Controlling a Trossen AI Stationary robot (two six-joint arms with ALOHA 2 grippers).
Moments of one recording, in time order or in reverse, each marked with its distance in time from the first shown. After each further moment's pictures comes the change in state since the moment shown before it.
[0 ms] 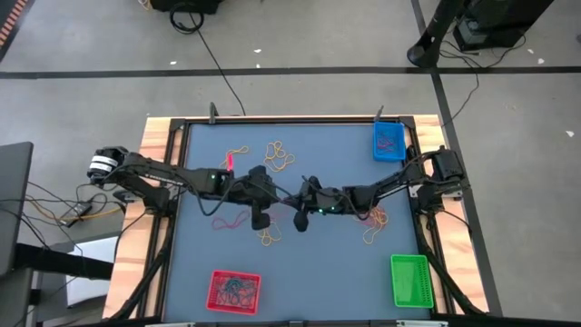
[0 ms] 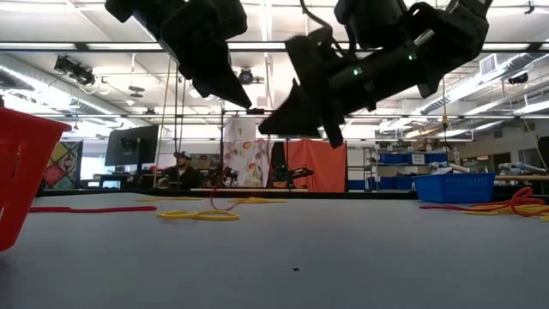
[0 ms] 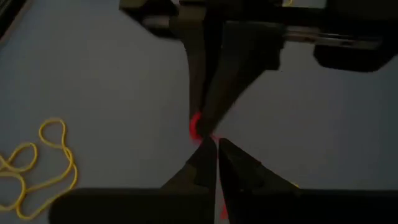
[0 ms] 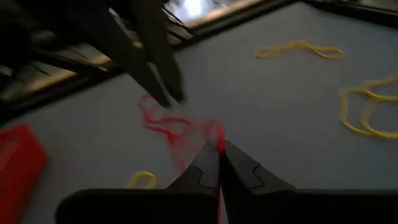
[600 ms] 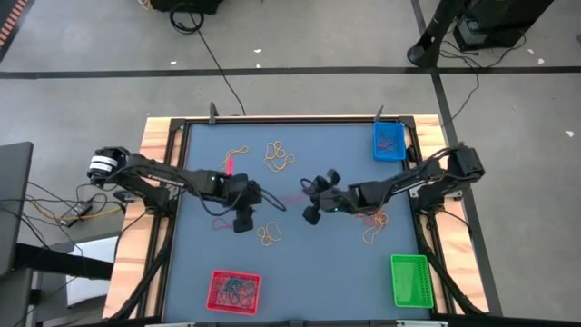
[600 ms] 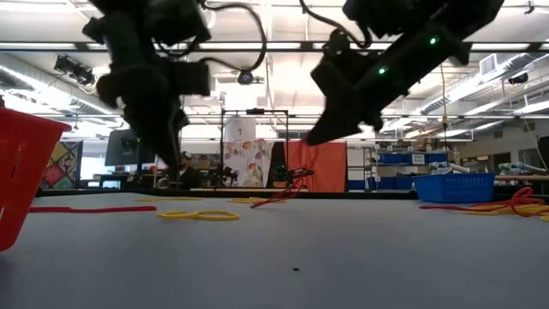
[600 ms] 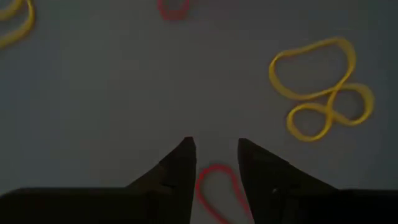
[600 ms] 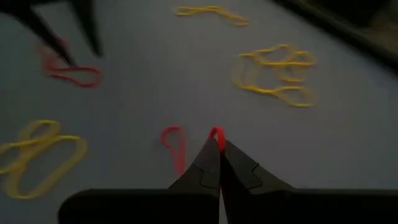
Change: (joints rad) left arm 0.027 -0.001 -0.131 -0.255 0.089 -0.105; right arm 0.014 -0.180 0.000 -0.505 0.233 -0.003
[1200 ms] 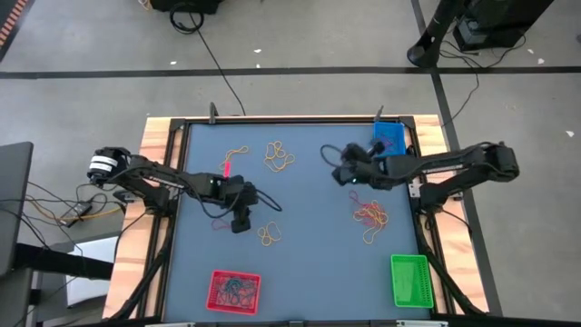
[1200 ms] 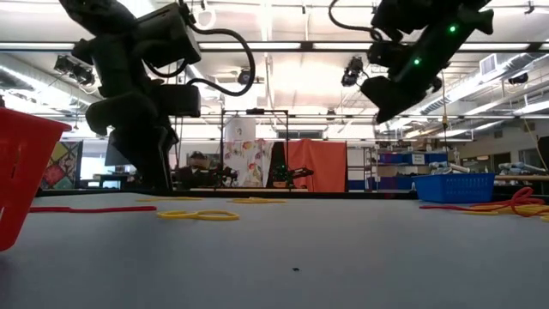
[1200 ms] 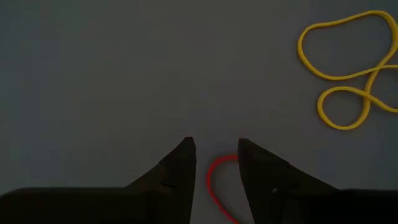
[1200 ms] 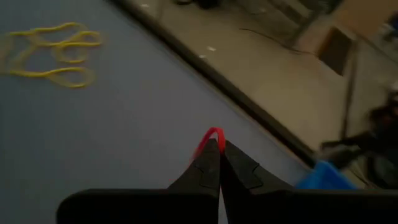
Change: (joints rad) left arm 0.008 0.001 -0.118 0.121 -0.003 -0.023; right arm -0.201 -0.352 0.000 -0.657 0.300 0.045
